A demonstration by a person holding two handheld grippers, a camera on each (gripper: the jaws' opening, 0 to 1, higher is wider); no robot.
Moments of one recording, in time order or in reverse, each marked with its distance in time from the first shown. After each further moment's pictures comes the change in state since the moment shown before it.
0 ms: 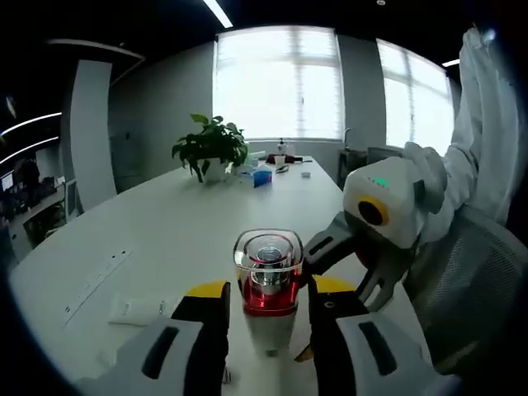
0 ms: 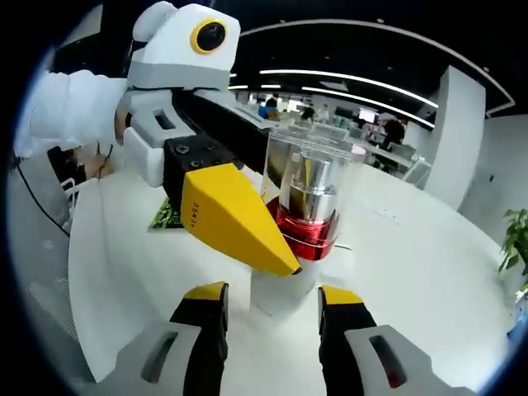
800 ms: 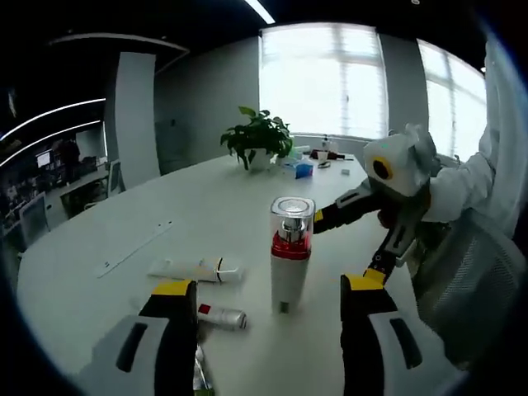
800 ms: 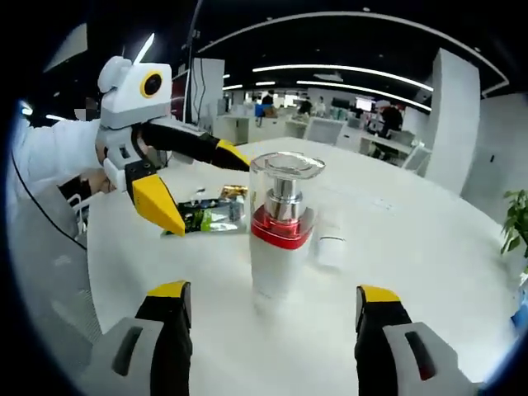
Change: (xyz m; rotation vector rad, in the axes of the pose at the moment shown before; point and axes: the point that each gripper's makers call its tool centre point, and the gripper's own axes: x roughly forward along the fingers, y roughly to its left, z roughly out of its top) left arm -0.068 -0.010 -0.015 -0.111 0.042 0.245; right arm -0.034 -0.007 0.005 0.067 0.016 0.018
